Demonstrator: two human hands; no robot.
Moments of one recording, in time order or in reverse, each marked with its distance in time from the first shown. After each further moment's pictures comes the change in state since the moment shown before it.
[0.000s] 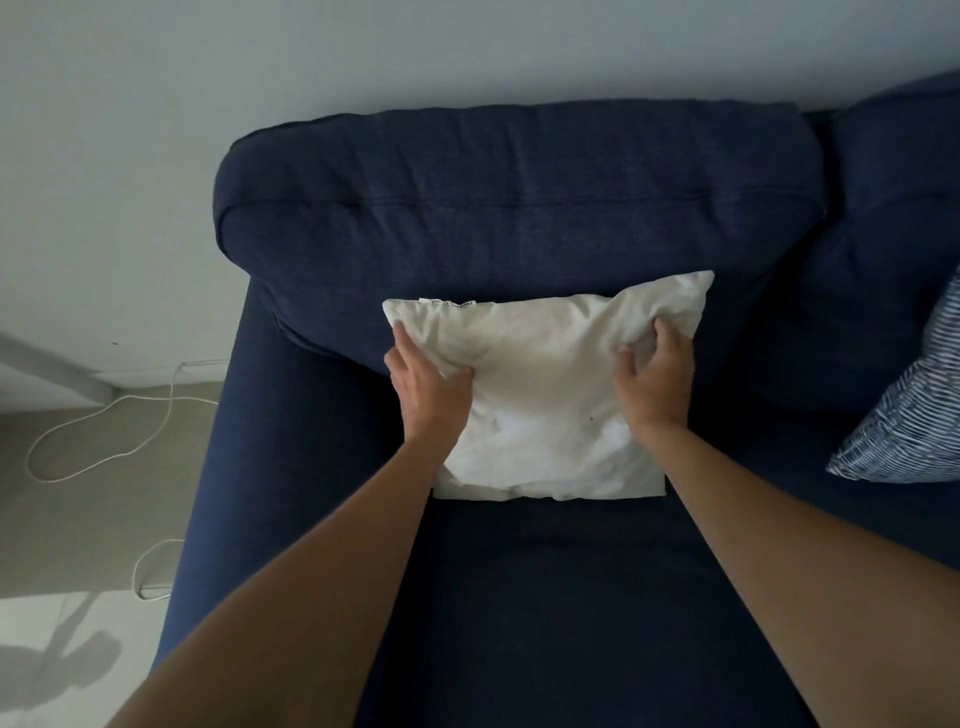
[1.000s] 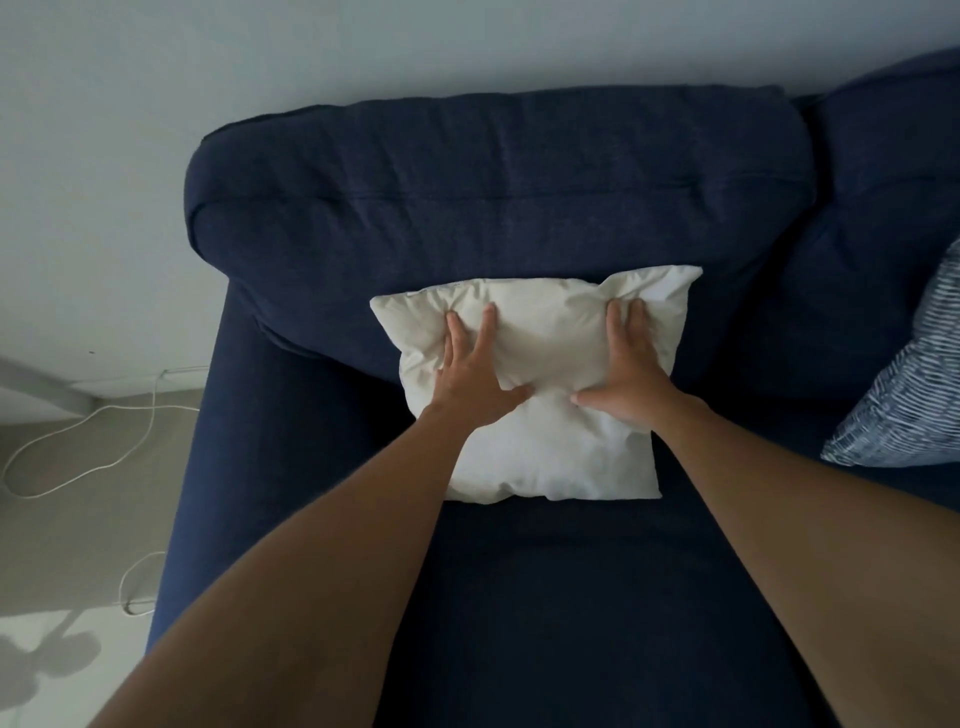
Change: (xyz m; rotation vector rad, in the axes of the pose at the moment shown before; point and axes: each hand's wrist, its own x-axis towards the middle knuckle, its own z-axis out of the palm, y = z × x) left_hand 0.016 0.009 0.035 0.467 -0.450 0.270; right_hand 0.018 0.009 0.003 -0.346 -0.576 -0.096
